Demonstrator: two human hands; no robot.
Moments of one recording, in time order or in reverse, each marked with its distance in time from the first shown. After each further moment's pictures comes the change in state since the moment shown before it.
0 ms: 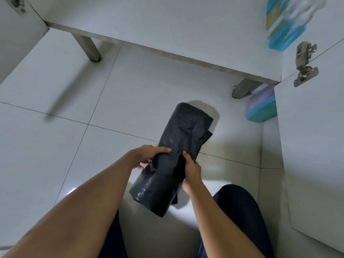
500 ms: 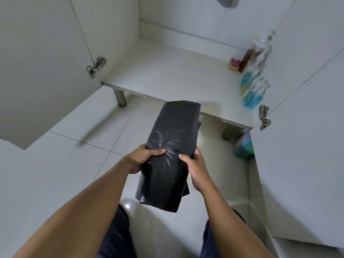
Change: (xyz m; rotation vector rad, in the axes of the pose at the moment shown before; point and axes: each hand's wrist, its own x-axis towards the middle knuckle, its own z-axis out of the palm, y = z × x) left_hand -0.148 0.011 -0.049 -0.554 0.013 0.517; right_hand -0.141 -0.086 0.038 -0.382 -0.381 -0.575
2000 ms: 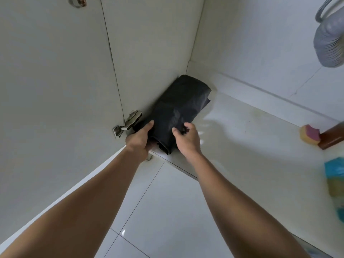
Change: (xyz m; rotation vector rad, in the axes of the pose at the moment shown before) left_hand 0.193 0.239 -0.222 -0.766 0.651 0.219; right_hand 0.376 -0.161 0.258 -0.532 0.027 -0.289
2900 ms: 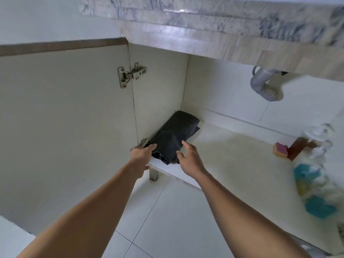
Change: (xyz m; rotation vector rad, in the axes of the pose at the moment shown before) left_hand -0.135 0.039 -0.023 0.561 0.019 0.233; right_hand -0.132 -0.070 -0.083 -0.226 -0.155 -0.219
